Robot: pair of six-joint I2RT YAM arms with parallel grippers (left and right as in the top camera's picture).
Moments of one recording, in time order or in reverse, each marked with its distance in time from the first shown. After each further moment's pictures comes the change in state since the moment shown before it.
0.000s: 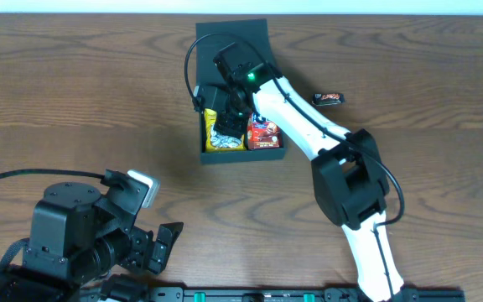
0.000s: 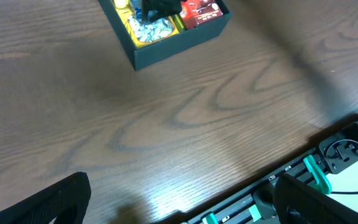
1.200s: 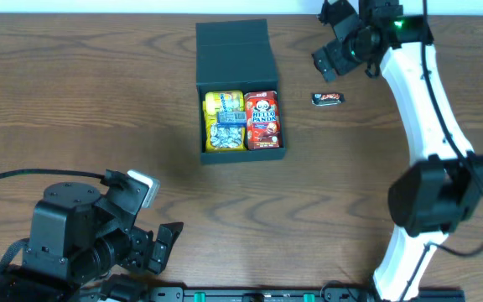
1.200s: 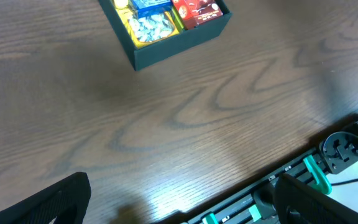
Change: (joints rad) left arm 0.000 0.000 0.000 0.000 0.000 0.000; right arm -0.480 -0.214 0.044 -0.074 0.139 0.265
